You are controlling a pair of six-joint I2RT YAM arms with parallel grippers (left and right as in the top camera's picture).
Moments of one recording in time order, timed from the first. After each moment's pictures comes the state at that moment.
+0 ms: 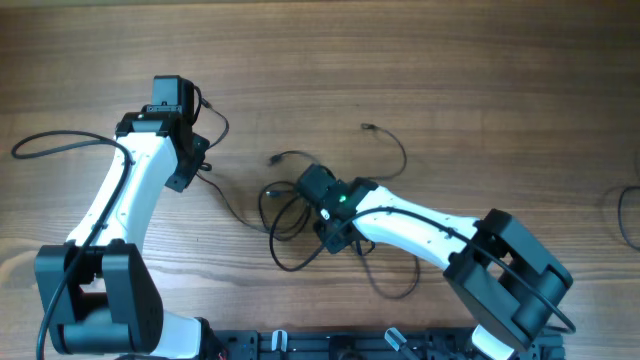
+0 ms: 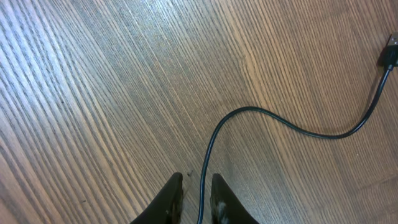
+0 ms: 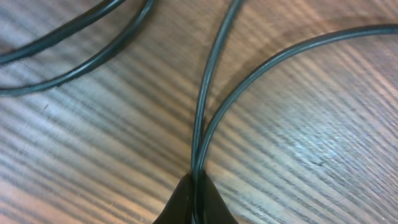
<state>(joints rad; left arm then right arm) -0.01 1.64 1.16 -0.90 -0.24 -1.10 0.86 1.84 1.06 -0.68 0.03 0.24</state>
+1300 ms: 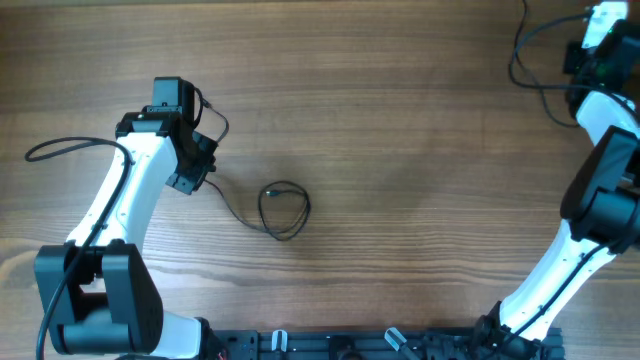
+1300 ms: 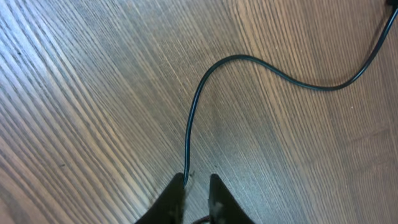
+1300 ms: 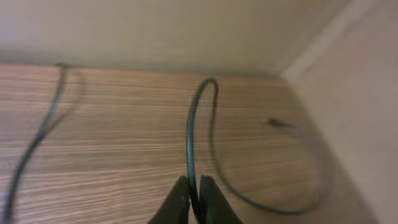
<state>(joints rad) -0.01 1.64 1.16 -0.93 -0.07 -1.10 -0.40 2.23 1.55 0.24 0.04 -0.36</state>
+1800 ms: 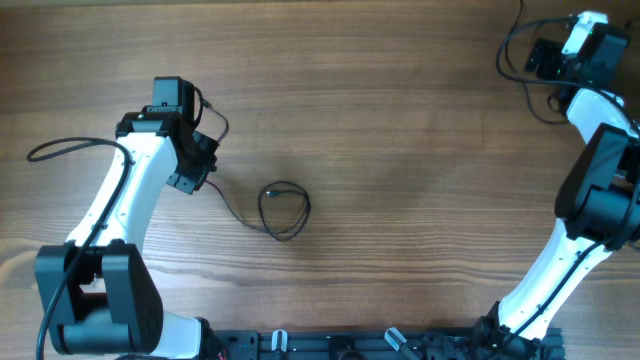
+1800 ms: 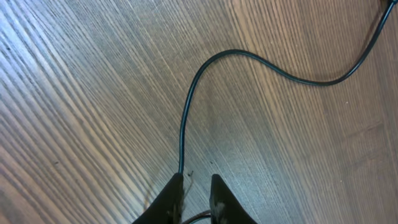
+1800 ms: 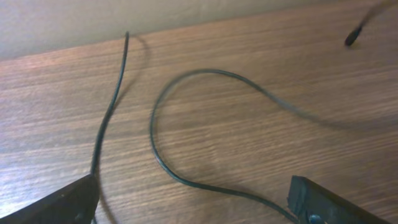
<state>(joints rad) -0.01 1.64 1.16 -0.92 -0.05 -1.10 -0.36 2.23 1.55 0.05 -0.08 -0.08</state>
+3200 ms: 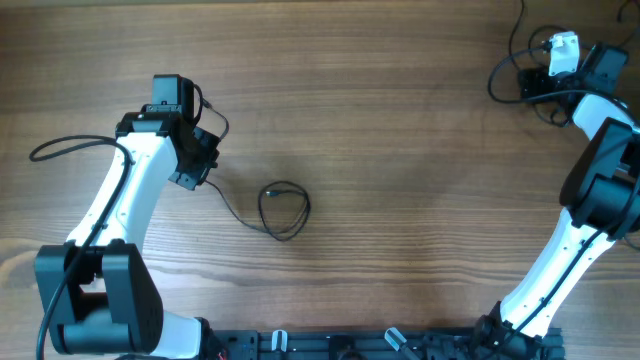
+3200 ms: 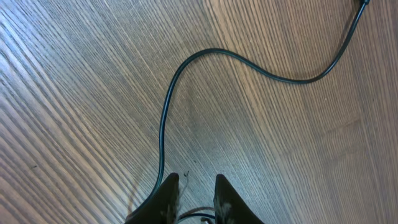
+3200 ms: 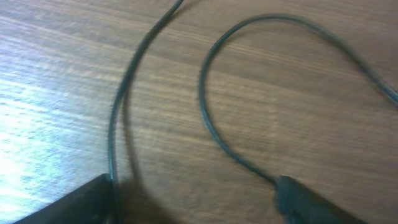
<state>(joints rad) -0.01 1.64 1.16 -0.88 -0.02 -1.10 -0.43 2.38 1.62 -0.08 -0.35 -0.48</state>
